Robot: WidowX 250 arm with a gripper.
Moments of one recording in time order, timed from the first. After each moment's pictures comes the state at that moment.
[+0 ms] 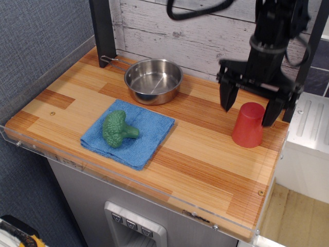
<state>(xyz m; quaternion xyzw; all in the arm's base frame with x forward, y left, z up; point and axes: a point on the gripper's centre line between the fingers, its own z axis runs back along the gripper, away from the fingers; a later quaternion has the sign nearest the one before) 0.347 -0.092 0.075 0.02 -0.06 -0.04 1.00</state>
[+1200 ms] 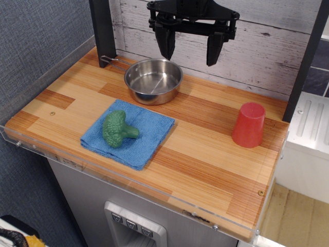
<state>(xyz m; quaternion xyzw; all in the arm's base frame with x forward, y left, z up) 0.340 -0.003 0.133 0.02 -0.12 0.11 0.99</state>
